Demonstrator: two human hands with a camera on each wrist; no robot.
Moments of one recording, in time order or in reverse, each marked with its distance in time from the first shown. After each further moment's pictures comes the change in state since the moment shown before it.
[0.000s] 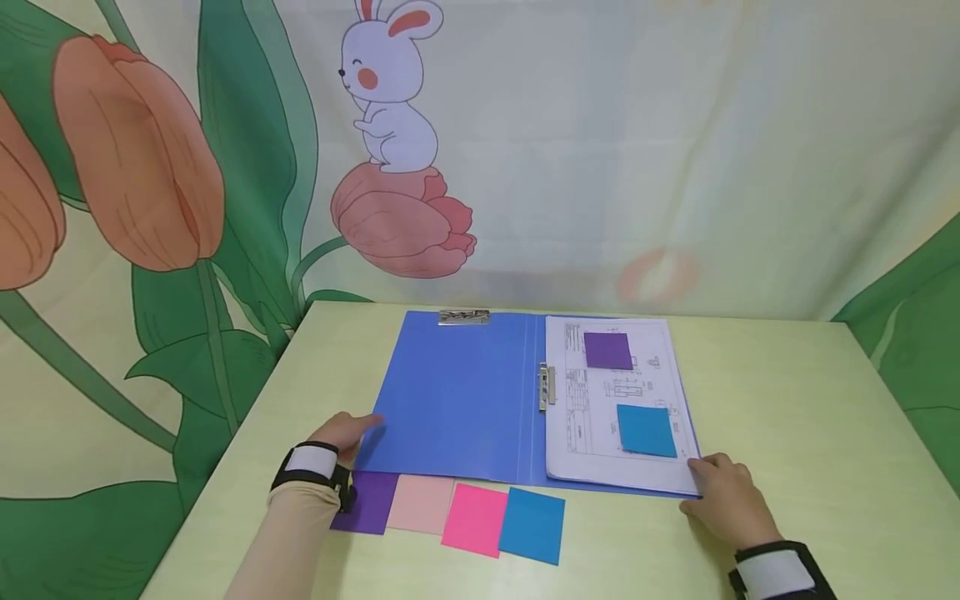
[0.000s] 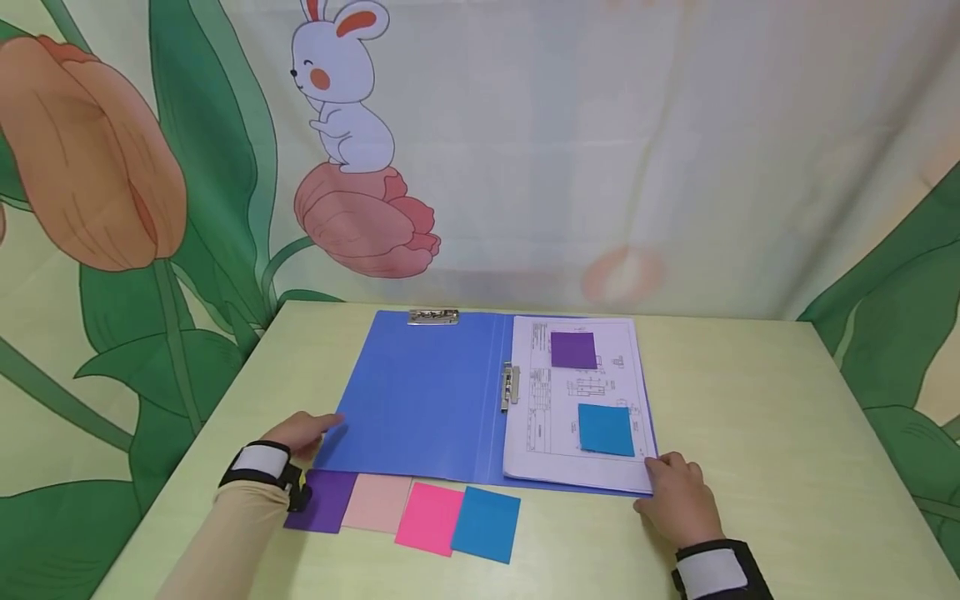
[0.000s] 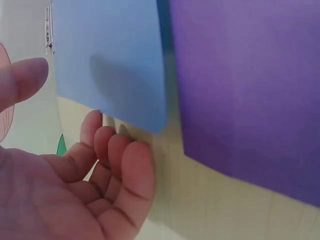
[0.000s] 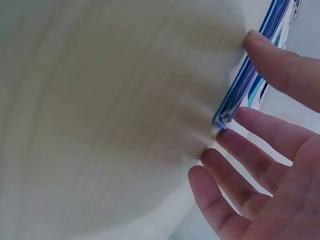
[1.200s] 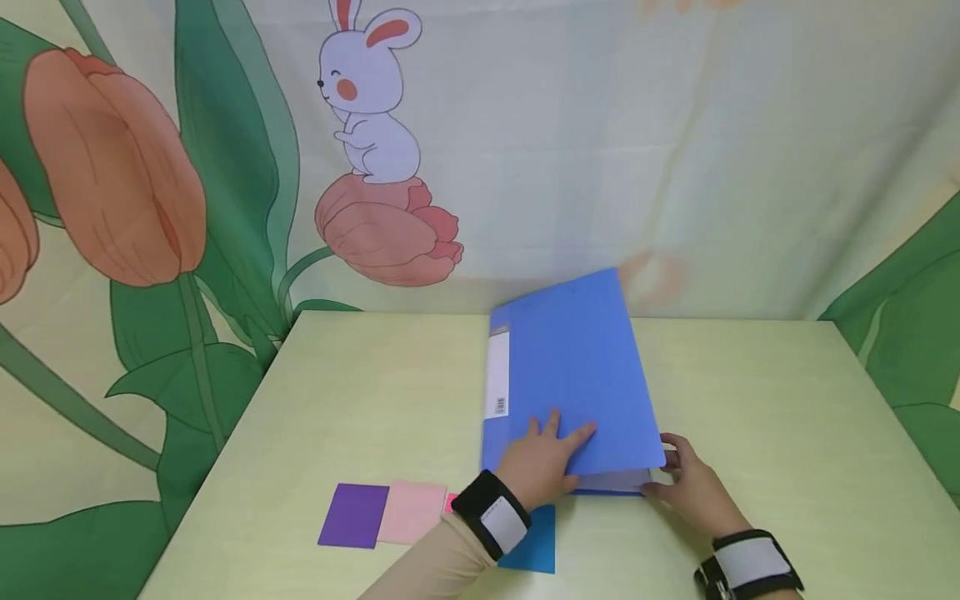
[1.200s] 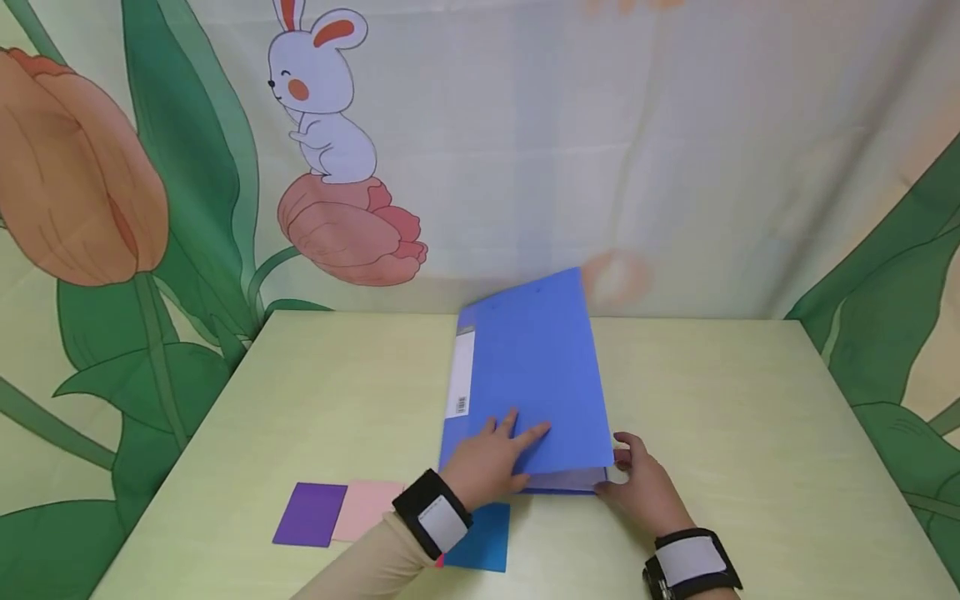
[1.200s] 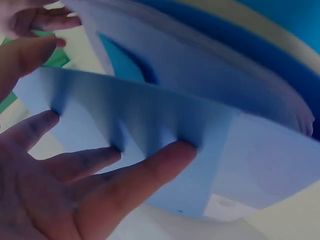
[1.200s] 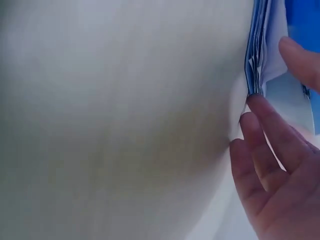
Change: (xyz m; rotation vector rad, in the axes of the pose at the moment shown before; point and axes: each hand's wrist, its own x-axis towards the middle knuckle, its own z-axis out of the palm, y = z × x) left_hand -0.056 0.196 0.189 0.737 0.192 0.695; right_hand 0.031 0.001 0.007 0.470 -0.026 -0.120
